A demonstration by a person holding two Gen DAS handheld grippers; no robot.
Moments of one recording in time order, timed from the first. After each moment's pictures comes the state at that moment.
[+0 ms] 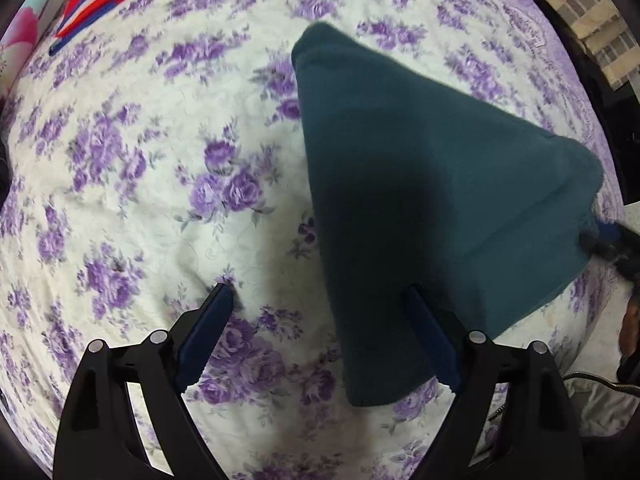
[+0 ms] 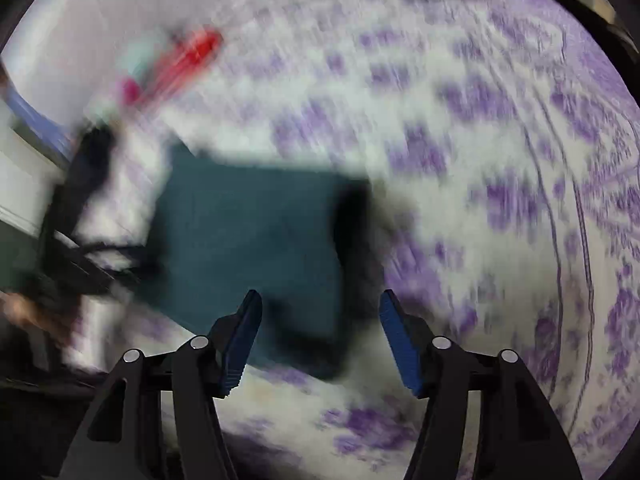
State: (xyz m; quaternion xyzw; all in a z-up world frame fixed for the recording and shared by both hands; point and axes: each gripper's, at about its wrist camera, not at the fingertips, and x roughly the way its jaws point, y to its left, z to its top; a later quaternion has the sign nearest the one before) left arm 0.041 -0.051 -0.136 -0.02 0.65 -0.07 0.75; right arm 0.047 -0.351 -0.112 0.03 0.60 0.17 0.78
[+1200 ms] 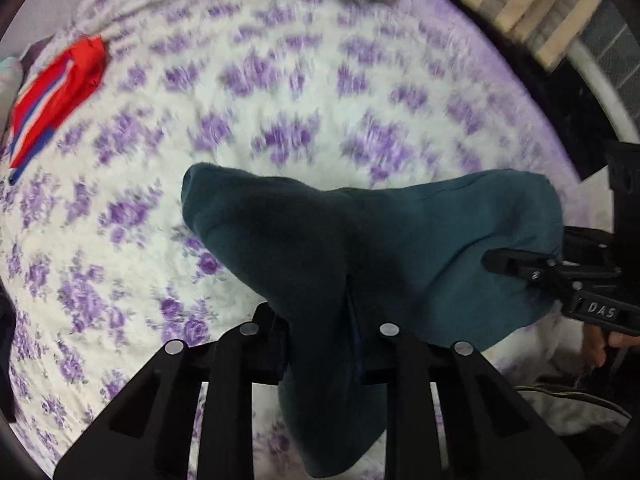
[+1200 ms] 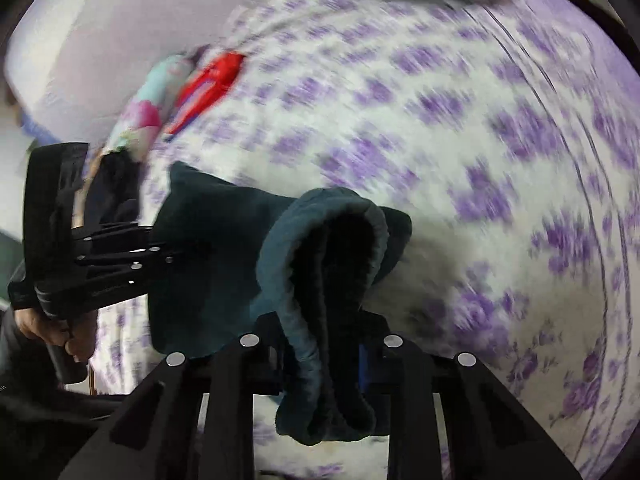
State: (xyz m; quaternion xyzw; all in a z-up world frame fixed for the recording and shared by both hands) left arm 0.098 -0.124 -0.070 0.03 0.58 -0.18 0.79; right arm 0.071 -0.313 -0.061 0.10 0.53 0.25 0.80
